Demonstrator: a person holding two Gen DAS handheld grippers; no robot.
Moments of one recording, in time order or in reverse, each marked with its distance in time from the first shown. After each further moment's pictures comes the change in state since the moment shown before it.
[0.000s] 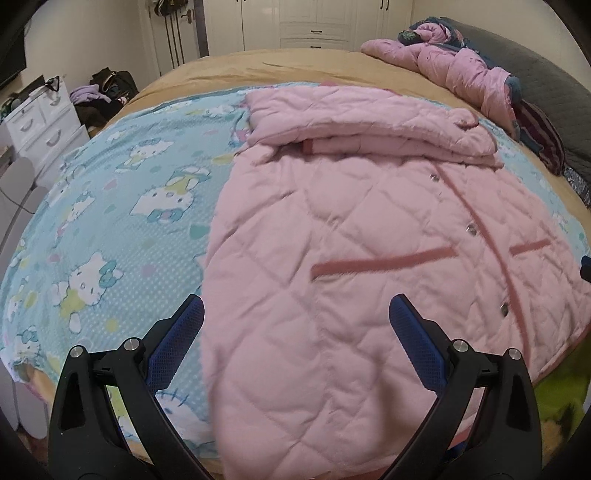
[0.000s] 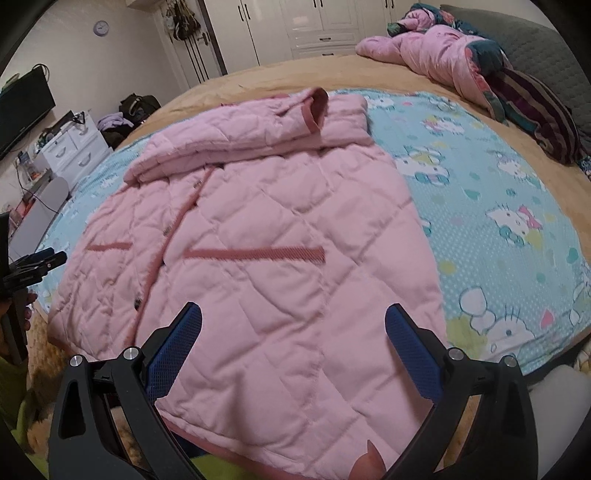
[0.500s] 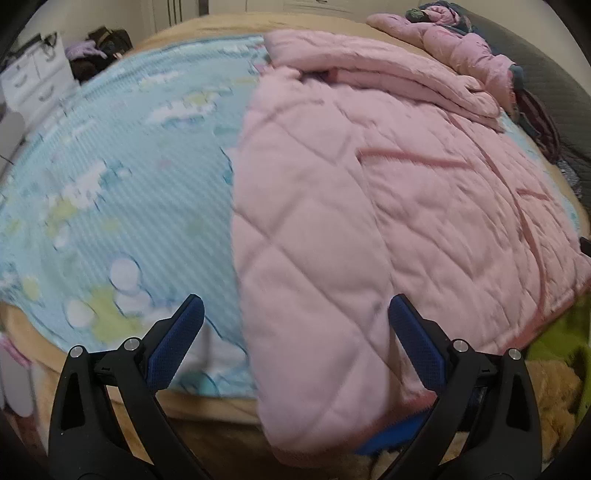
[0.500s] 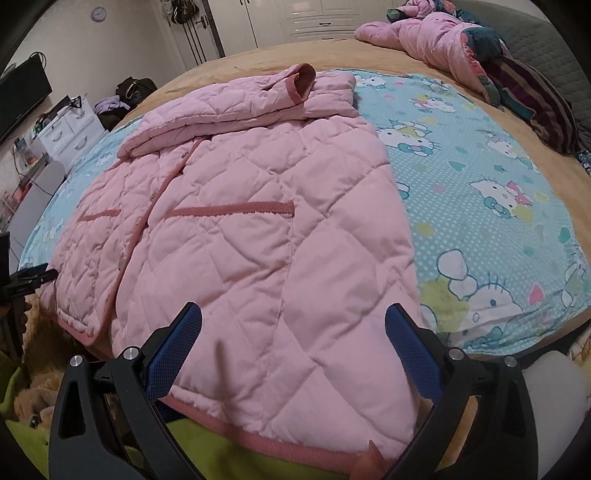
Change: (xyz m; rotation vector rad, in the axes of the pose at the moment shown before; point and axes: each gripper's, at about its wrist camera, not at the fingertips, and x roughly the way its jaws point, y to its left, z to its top) left arm 0.009 0.037 -0.067 -0.052 0.139 -0.099; right arm -0.011 -0.020 -0.021 -0.017 0.050 0.001
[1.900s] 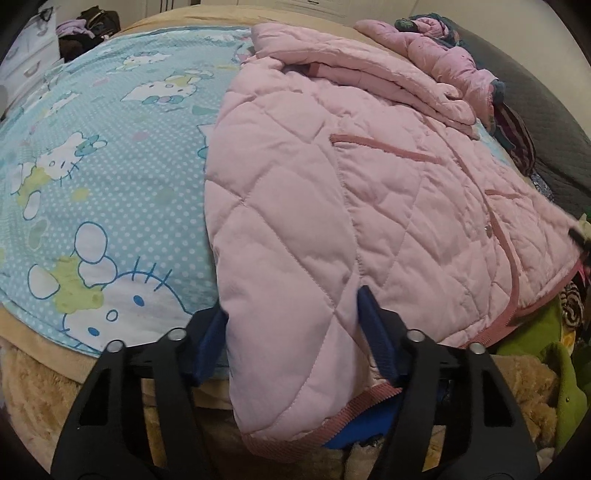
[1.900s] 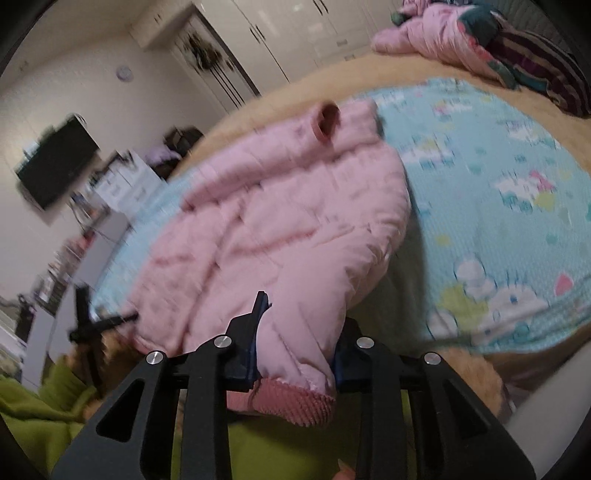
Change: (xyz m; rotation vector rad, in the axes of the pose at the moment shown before) left arm -0.006 -0.002 -0.014 -0.039 -0.015 -0.123; right arm -0.053 -0.034 0.011 0.137 -0.164 0.350
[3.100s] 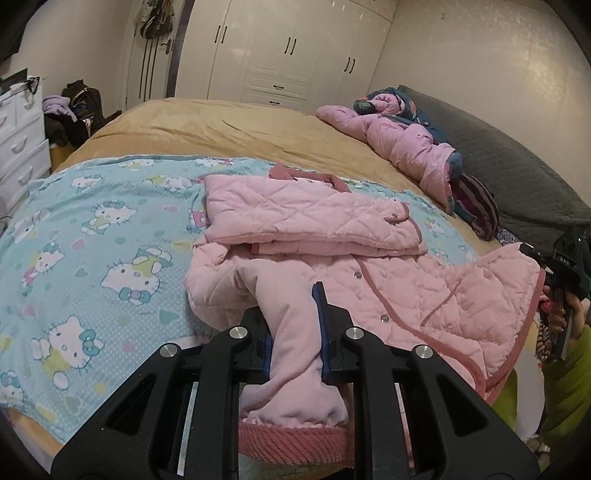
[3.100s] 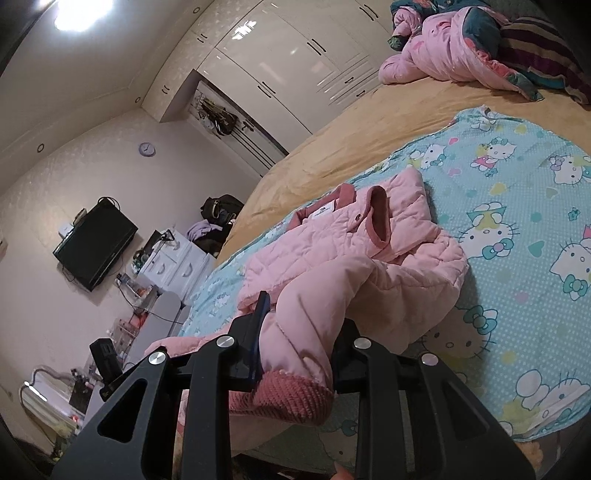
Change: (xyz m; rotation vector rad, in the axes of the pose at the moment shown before) left arm -0.088 -0.049 0.131 0.073 -0.342 -0.082; right arm 0.011 0.011 0.114 0.168 -0.164 0.173
